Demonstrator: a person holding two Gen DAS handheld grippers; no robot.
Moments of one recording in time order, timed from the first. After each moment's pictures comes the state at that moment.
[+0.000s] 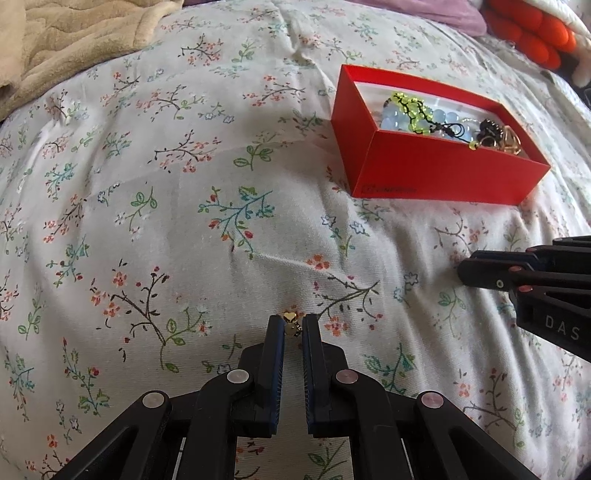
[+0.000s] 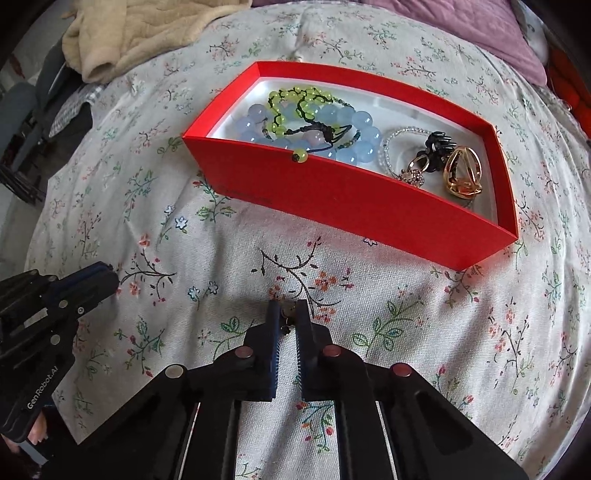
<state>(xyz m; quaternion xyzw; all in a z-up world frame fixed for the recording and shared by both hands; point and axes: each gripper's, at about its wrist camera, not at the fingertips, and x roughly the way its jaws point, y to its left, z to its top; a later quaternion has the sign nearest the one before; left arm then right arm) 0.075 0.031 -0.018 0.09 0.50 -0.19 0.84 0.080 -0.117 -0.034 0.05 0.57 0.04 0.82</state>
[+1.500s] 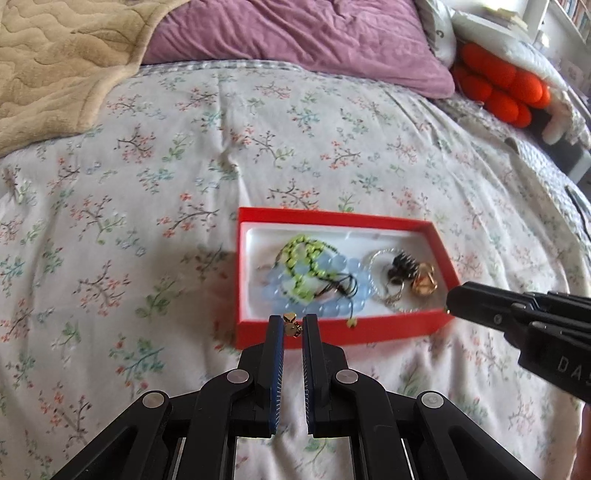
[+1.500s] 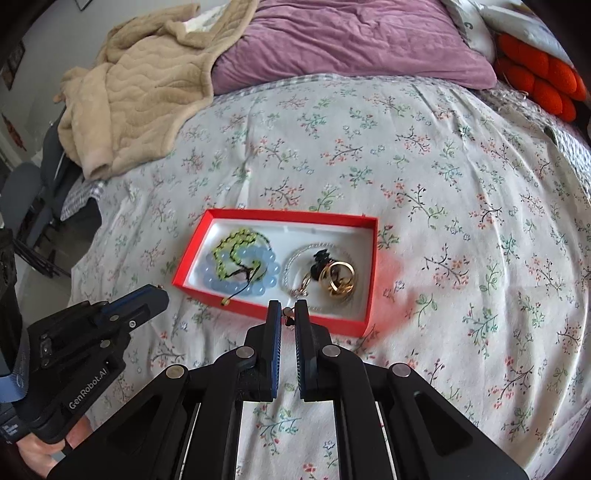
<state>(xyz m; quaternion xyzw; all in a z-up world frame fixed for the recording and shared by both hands) 0.112 -0.044 0.042 0.02 0.45 -0.23 0.86 0.076 -0.202 0.054 0.13 0.48 0.01 0.87</state>
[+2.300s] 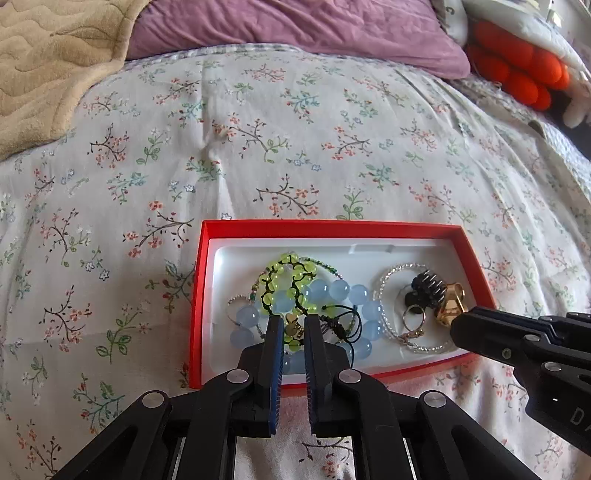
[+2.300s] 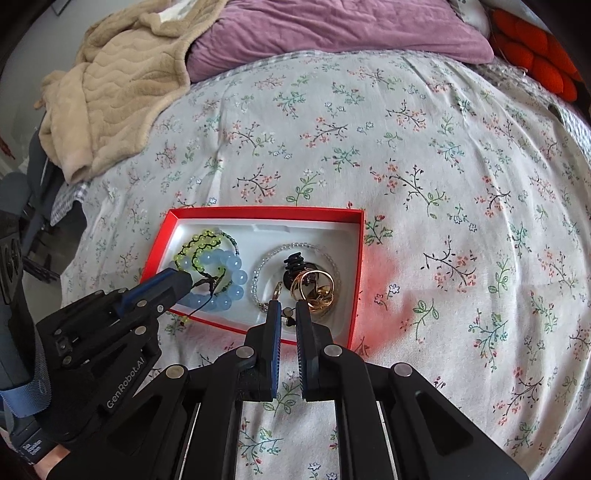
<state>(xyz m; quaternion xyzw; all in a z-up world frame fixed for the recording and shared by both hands) 0.139 -0.085 0.017 0.06 0.46 -0.21 0.86 0.102 -0.222 0.025 0.16 0.51 0.00 0.85</state>
